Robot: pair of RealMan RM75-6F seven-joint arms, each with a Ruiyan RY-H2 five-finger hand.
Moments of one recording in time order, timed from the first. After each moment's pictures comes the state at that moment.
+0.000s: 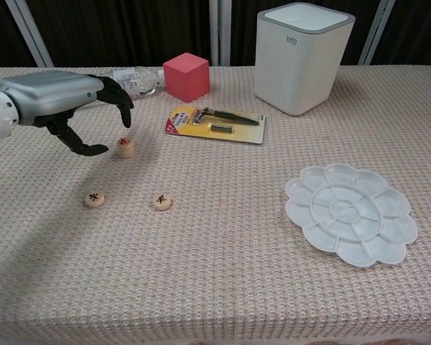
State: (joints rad) left arm -0.72 -1.45 -0.08 -1.54 1.20 0.97 0.35; right arm 0.06 -1.13 0.08 -1.55 -1.43 1.43 0.02
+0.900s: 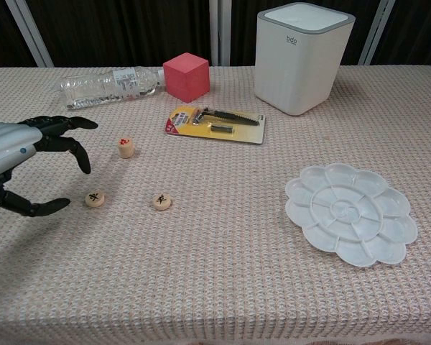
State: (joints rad) left arm -0.45 -1.55 0.08 -1.46 1.51 1.28 0.18; right arm 0.04 -1.12 0.06 -1.55 -1.44 1.45 0.03
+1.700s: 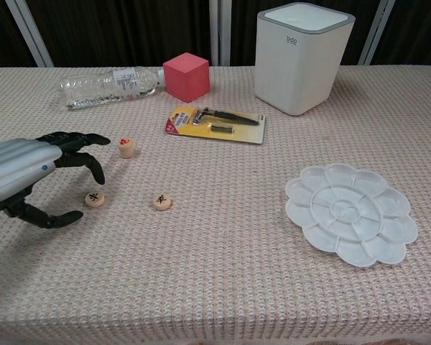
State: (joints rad) left arm -0.44 -1.62 0.05 -1.36 1.53 1.21 0.18; right arm 0.04 -1.13 0.06 -1.53 -1.43 1.43 0.04
